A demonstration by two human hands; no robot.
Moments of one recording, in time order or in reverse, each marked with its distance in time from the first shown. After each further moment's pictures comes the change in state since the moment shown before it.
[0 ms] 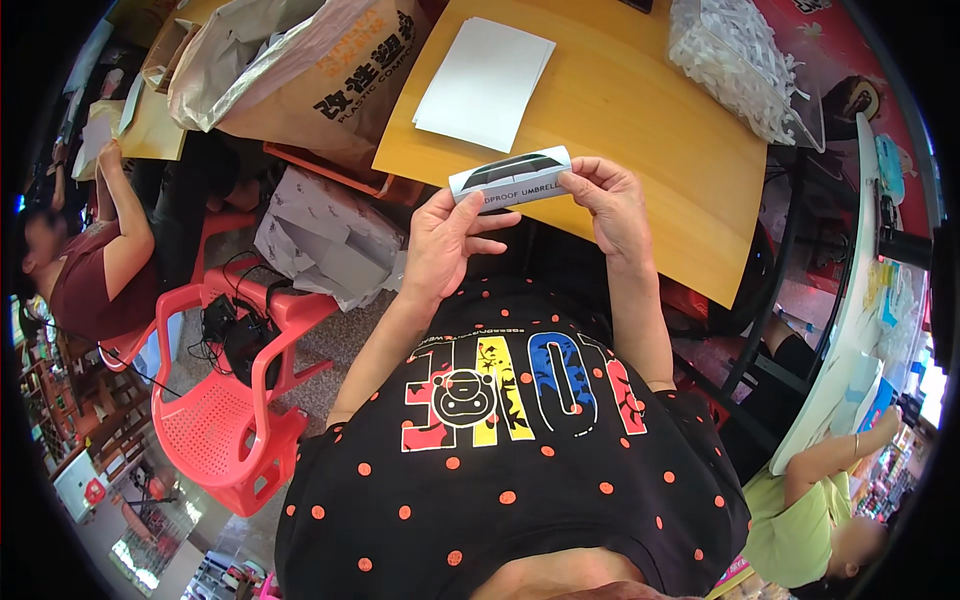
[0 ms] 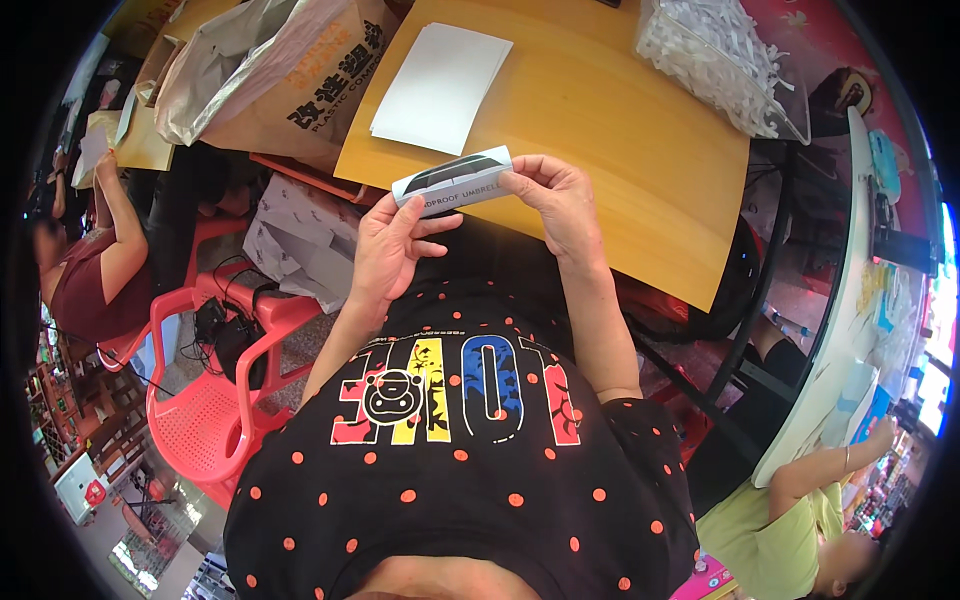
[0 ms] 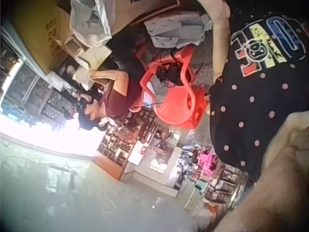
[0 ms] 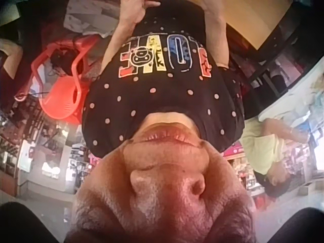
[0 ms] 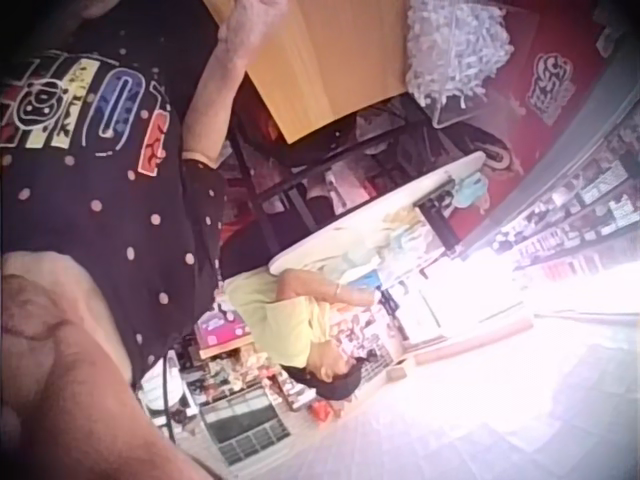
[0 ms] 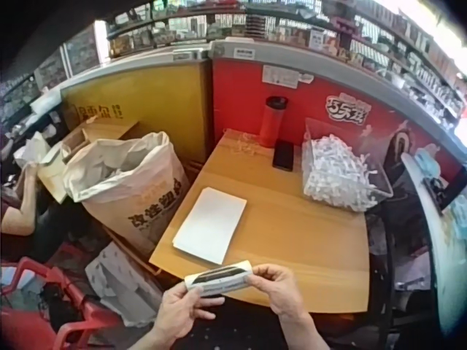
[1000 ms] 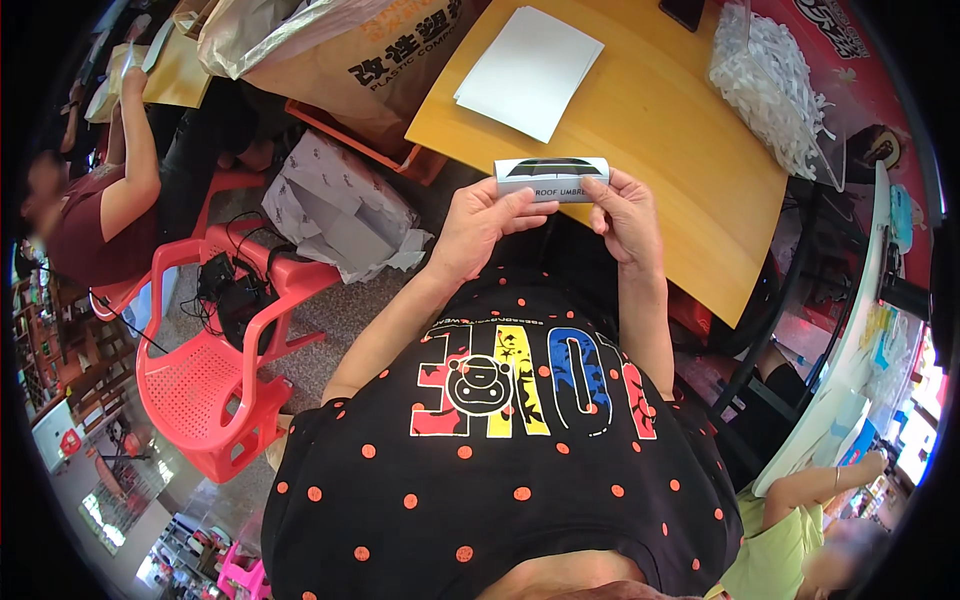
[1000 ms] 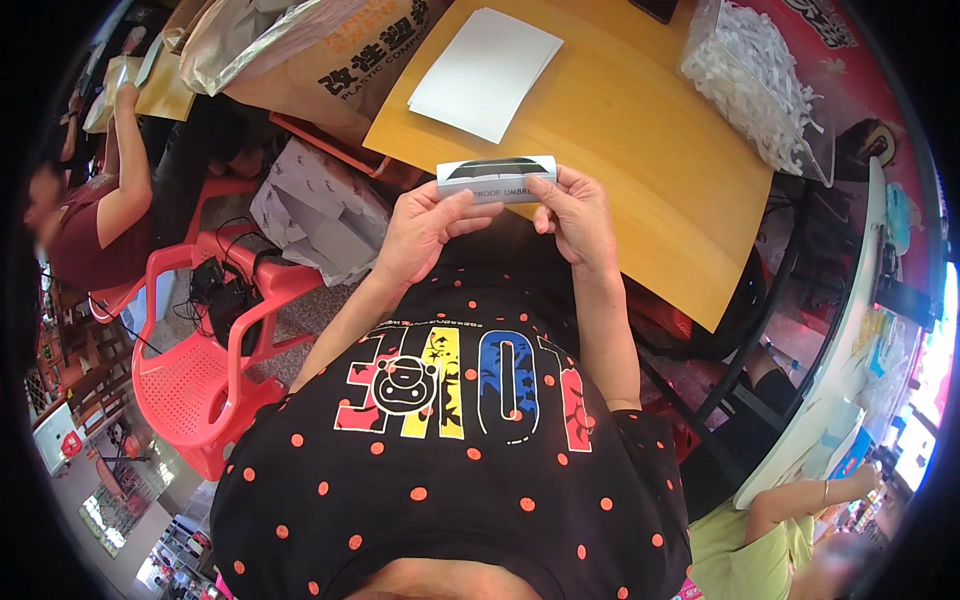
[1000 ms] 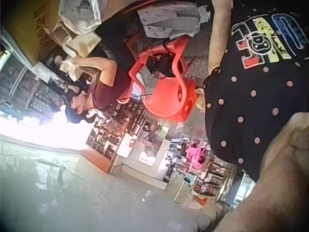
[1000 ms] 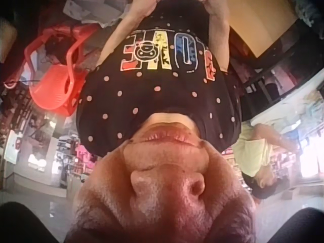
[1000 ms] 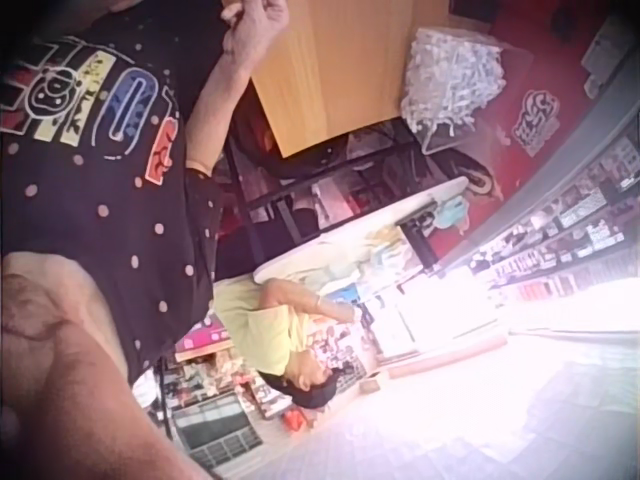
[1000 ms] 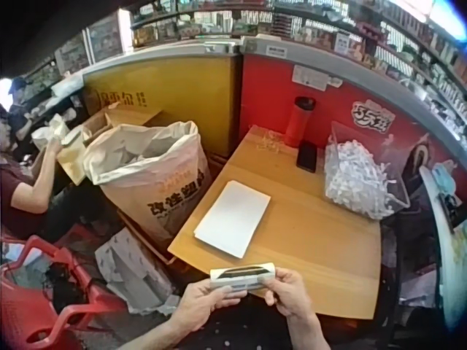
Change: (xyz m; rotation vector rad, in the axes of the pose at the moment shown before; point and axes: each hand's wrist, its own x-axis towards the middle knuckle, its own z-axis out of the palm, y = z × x) left_hand -0.001 -0.011 -0.007 0.132 -0.083 0.005; right_hand -0.003 0.014 0.006 0.131 -0.069 0.188
